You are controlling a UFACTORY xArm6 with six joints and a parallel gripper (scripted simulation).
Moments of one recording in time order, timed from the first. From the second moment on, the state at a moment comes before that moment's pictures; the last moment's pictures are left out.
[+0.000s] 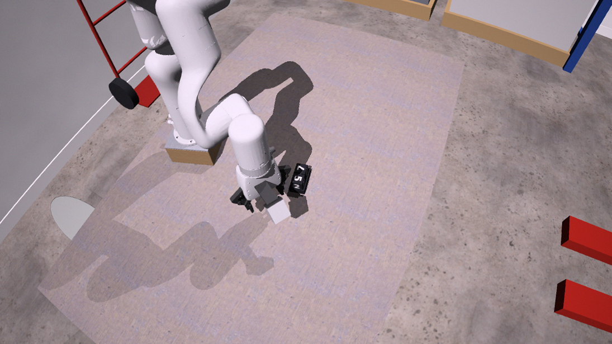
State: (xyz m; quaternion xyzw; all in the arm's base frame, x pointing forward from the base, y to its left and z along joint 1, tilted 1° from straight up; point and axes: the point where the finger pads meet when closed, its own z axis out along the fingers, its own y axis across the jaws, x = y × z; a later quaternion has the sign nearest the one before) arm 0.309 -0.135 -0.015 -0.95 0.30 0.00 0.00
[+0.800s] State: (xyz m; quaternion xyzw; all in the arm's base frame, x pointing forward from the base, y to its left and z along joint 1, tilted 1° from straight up) arm 0.309 -0.135 0.042 -0.95 0.30 0.00 0.00
